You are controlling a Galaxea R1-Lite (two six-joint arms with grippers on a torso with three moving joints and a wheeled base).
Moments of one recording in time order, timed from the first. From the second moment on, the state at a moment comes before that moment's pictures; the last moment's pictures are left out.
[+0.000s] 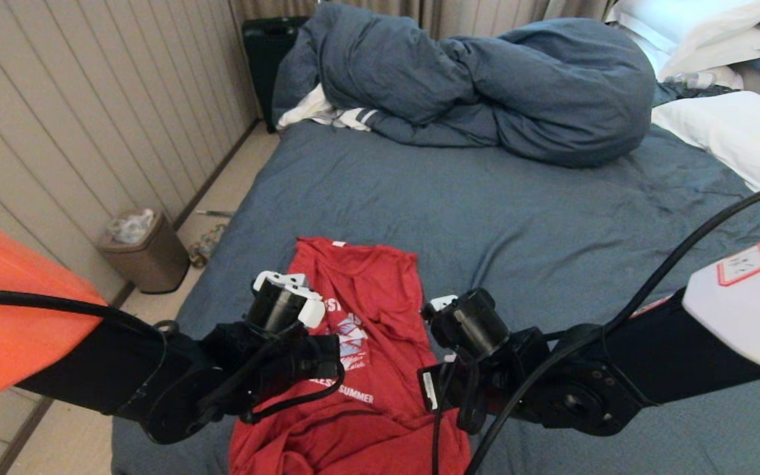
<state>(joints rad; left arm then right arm) -0.70 1.95 -0.81 -0.47 0.24 -0.50 0.75 1.98 -0.96 -0.17 -0.20 0.36</state>
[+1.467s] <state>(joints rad) -0.66 2.10 -0.81 -0.67 0.26 -0.51 0.94 2.08 -0.44 -0.60 -0.20 0.39</state>
